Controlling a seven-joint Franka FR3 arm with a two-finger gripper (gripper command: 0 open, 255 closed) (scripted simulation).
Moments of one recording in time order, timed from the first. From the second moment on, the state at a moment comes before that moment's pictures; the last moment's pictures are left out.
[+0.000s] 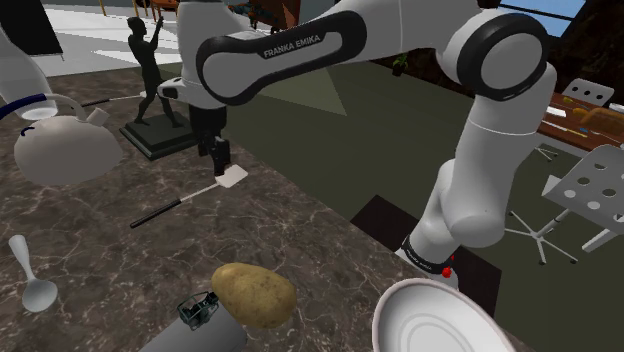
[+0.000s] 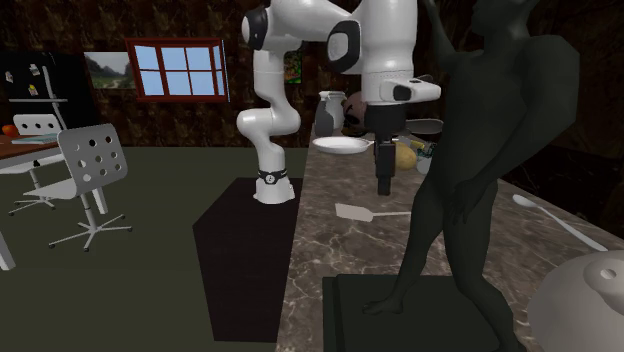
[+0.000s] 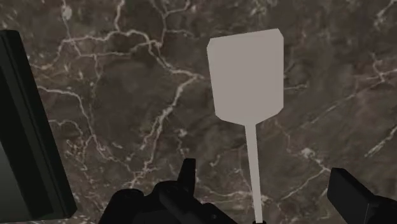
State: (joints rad) arm 0.41 0.19 0.15 -1.82 0.02 2.04 -0.86
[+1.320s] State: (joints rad) arm 0.45 0.33 0.19 -1.79 -0.01 2.15 -0.93
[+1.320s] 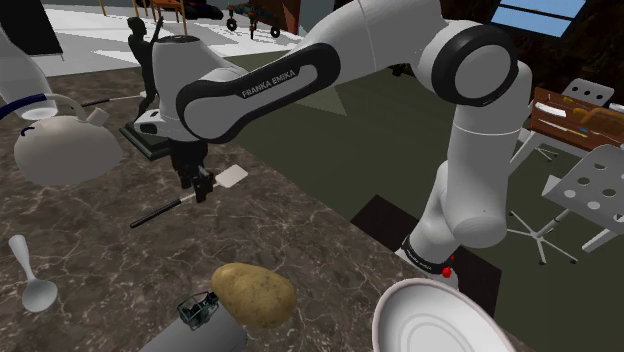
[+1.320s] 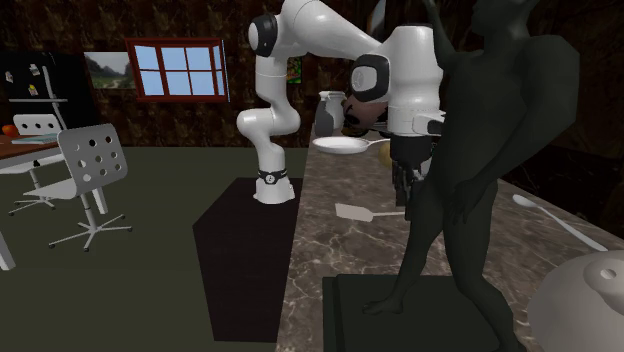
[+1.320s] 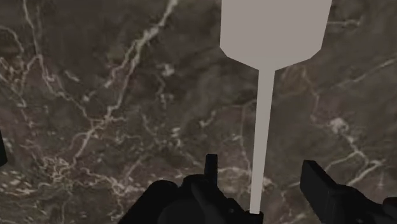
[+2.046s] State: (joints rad) arm 0.45 0.32 0.19 -1.78 -0.01 2.13 -0.93
